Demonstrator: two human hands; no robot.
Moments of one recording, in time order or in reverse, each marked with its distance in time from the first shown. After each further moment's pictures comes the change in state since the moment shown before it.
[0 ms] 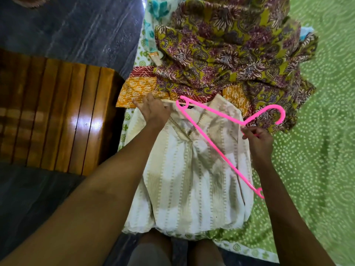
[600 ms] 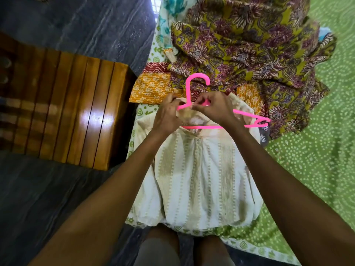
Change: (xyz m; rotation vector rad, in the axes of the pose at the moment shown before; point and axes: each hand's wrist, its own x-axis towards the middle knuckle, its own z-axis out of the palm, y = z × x) left_hand -0.042 -0.027 -0.025 -0.420 -0.039 0.414; right_hand -0.009 -0.100 0.128 -0.627 -0.477 -0.457
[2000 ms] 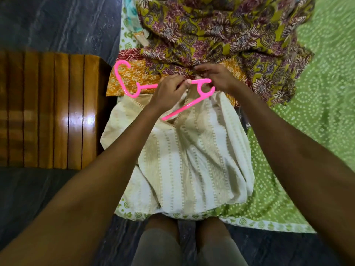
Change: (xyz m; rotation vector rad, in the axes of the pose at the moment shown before) left_hand 0.040 0.029 0.024 -0.177 -0.054 0.235; right_hand 0.028 0.070 -0.038 0.398 -0.189 0.100
